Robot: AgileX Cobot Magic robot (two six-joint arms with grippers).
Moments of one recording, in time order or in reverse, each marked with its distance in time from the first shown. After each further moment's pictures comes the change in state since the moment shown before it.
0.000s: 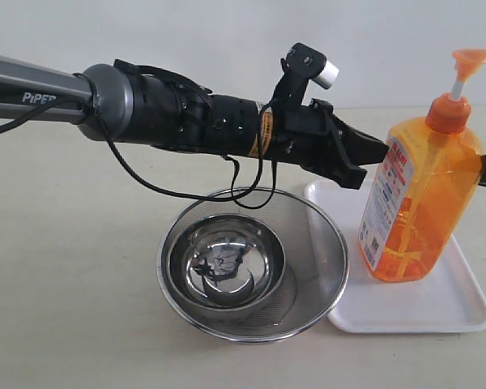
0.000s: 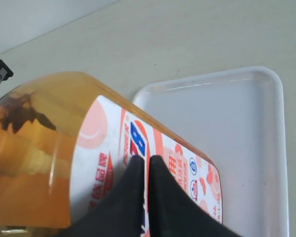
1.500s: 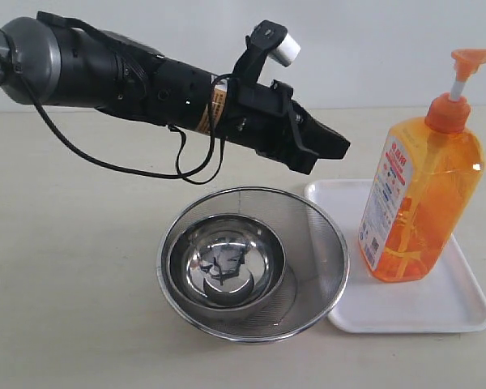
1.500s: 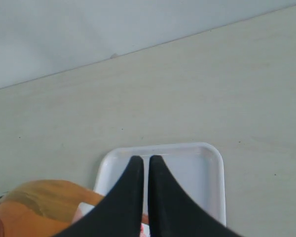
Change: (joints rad) left arm 0.087 -0.153 0.076 0.306 -0.073 -0.265; right arm -0.026 -0.040 -0.180 -0.071 0.102 0.123
